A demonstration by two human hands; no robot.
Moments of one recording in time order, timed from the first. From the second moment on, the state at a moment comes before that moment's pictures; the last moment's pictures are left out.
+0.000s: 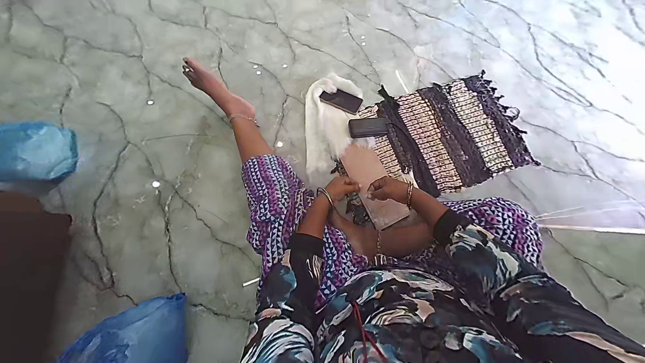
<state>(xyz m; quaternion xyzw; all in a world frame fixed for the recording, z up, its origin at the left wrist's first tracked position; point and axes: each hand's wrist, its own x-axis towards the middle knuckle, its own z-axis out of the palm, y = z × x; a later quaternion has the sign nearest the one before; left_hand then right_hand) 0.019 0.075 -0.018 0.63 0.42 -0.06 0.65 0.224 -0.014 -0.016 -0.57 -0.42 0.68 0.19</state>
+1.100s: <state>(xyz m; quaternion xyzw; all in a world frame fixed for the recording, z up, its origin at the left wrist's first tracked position) 0.071 0.027 -0.026 0.75 0.50 -0.23 0.38 0.244 0.002 -0.048 -0.79 -0.49 0.38 0.05</state>
